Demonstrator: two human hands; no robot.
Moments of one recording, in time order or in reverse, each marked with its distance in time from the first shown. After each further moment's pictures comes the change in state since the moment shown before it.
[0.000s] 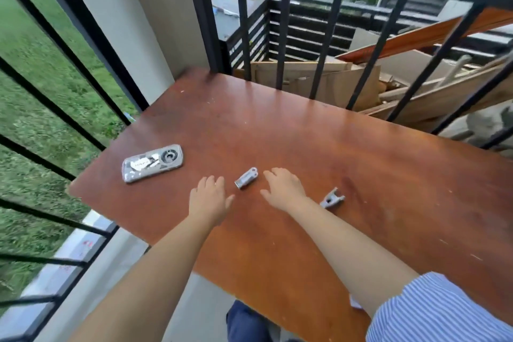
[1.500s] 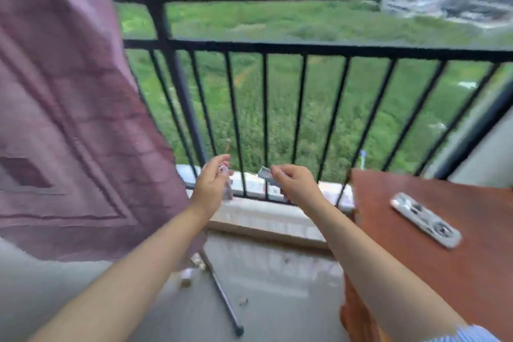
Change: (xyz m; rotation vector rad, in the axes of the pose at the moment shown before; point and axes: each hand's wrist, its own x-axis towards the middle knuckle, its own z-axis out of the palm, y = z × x) left_hand -0.410 -0.186 -0.067 -1.107 1.184 -0.969; right_hand -0.181 -0.398 0.012 0.511 -0.508 -1.014
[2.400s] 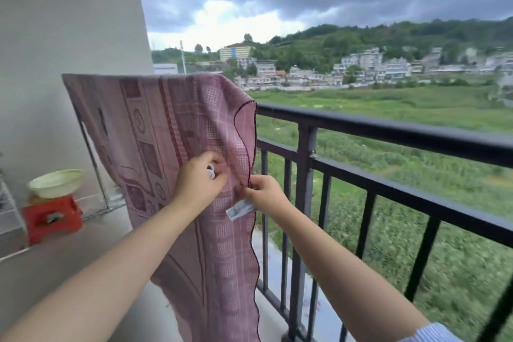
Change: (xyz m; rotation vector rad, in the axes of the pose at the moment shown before) left_hand 0.183 0.103 -0.196 0.689 0.908 0.126; right_hand 0.269 -0.238 0.156 0.182 -0.636 -0.707
